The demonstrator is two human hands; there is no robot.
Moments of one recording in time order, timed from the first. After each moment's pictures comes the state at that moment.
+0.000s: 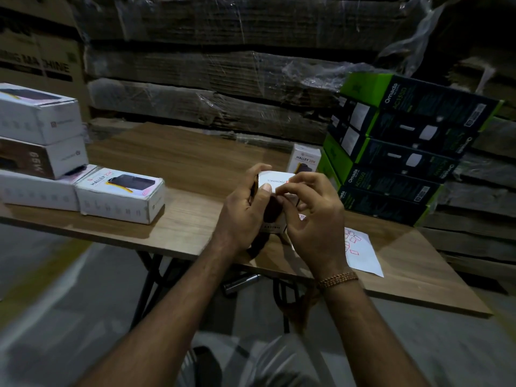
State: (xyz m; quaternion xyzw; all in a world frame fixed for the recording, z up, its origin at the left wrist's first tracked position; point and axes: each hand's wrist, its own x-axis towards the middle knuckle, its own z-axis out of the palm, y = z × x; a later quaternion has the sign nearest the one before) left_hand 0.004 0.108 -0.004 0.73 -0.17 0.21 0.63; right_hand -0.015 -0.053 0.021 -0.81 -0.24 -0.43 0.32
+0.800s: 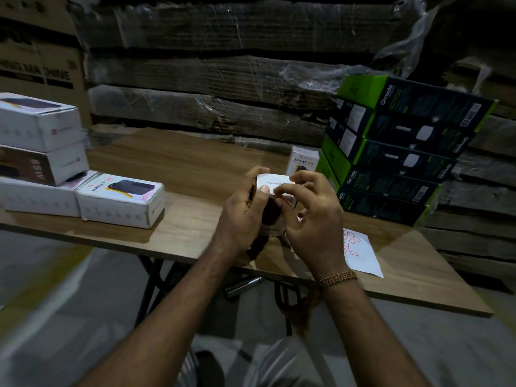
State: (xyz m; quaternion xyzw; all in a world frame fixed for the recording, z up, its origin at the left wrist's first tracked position) left_hand 0.005 0.106 -0.004 0.73 -0.18 0.20 0.63; right_hand -0.012 -0.054 0.021 -0.82 -0.23 -0.43 0.29
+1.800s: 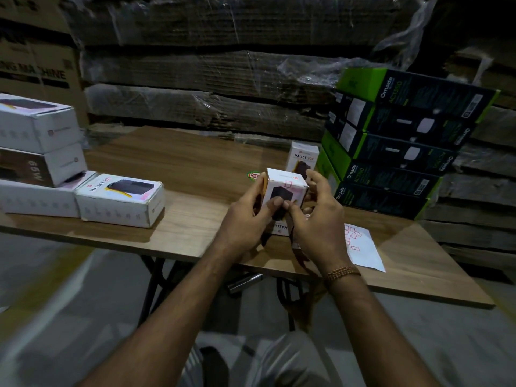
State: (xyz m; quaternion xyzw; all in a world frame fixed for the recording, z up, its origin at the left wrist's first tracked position) left_hand 0.015 0.105 -0.015 0.77 -0.16 0.11 0.61; right_hand -0.009 -0.059 0.012 -0.85 -0.09 -0.31 0.41
